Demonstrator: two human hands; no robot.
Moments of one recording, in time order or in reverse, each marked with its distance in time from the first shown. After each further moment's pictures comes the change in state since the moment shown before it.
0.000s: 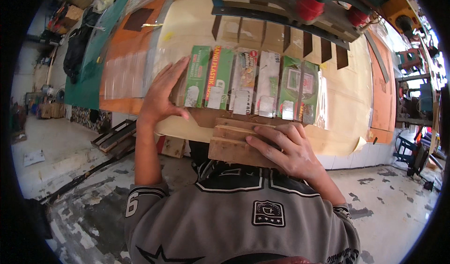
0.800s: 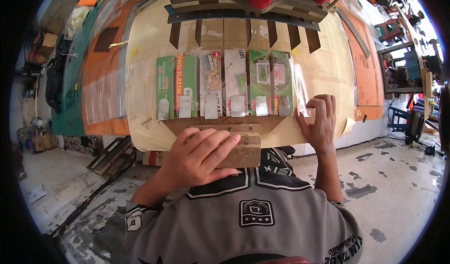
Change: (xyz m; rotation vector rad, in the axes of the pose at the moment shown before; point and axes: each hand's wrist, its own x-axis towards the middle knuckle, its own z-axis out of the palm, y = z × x) left_hand 0.001 0.169 0.023 0.079 -0.048 0.352; right_hand -0.073 0.067 -0.003 -0.233 0.351 0.566
